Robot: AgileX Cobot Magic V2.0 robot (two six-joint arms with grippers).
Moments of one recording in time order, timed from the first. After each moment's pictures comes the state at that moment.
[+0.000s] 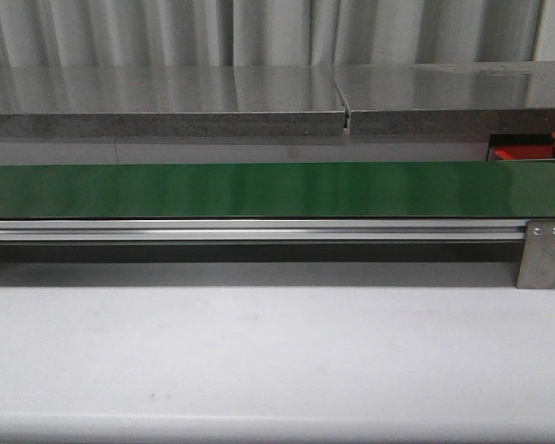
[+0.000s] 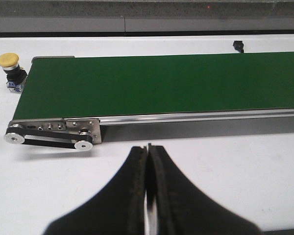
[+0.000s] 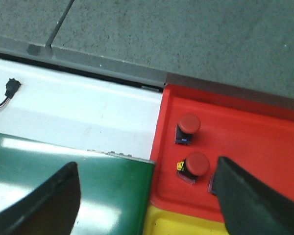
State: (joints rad) left arm 0.06 0.47 -0.61 -0.33 0.73 0.25; right arm -0.24 1.55 -1.74 0.31 0.96 -0.41
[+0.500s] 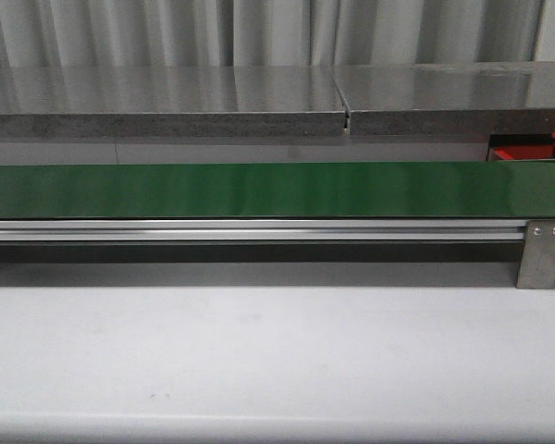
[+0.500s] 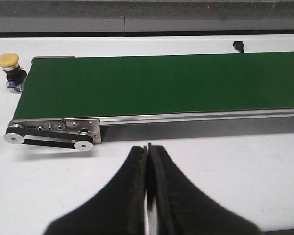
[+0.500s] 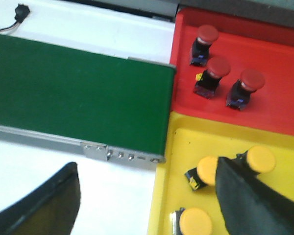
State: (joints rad) left arm 0.06 0.47 -0.61 -0.33 0.73 0.25; right arm -0.24 0.97 -0.93 0.32 0.71 -0.48
